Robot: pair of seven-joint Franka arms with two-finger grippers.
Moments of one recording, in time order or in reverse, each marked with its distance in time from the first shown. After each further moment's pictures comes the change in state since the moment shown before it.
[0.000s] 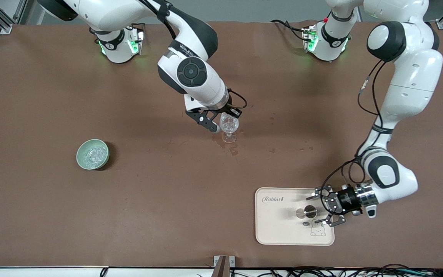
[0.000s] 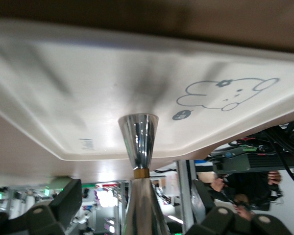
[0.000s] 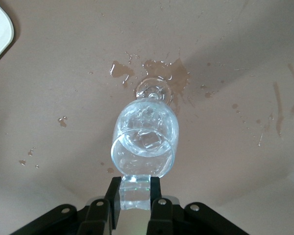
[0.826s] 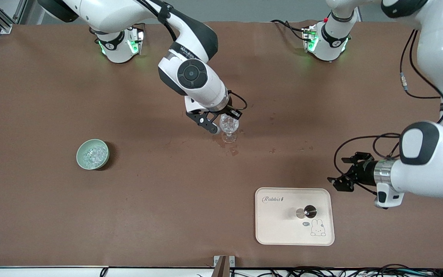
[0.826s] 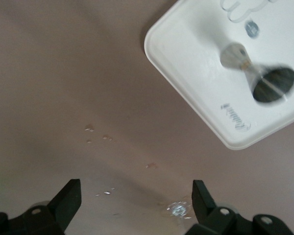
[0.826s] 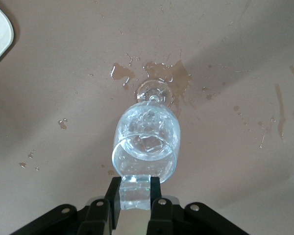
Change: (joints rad) left arm 0.031 -0.349 -0.219 0.021 0.975 -0.541 0.014; right arm 0.001 0.009 -0.004 0.006 -0.005 0.001 -0.001
